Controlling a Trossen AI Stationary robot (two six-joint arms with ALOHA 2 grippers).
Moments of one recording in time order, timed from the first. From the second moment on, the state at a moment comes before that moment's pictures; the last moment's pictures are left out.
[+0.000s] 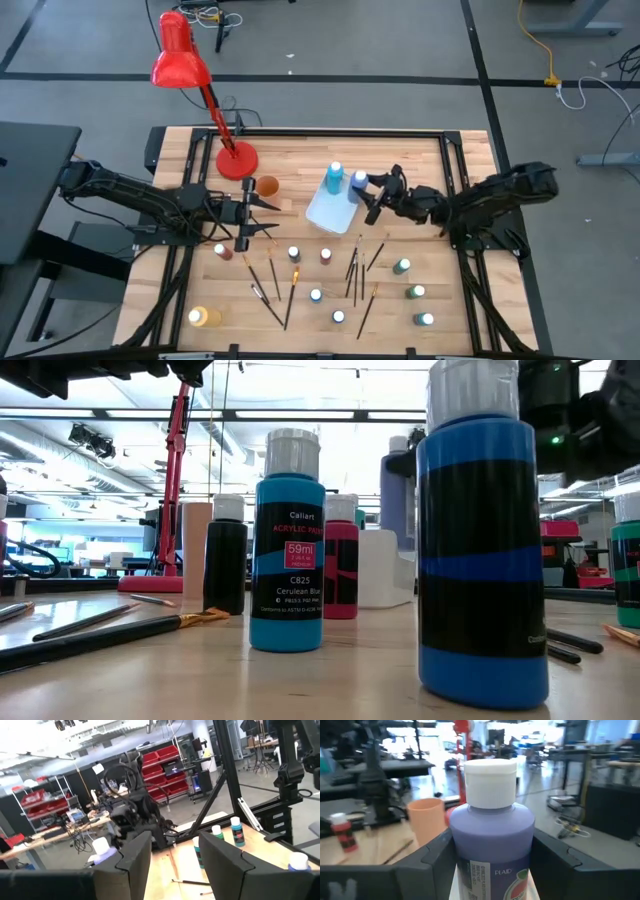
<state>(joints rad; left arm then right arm) -0.18 0.87 0.41 0.60 -0.10 0.33 -0.03 1.48 0.31 1.24 0.46 0.02</state>
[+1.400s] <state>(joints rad) -0.18 0.87 0.41 0.60 -0.11 0.36 -0.09 1.79 0.44 1.27 0.59 0.02</state>
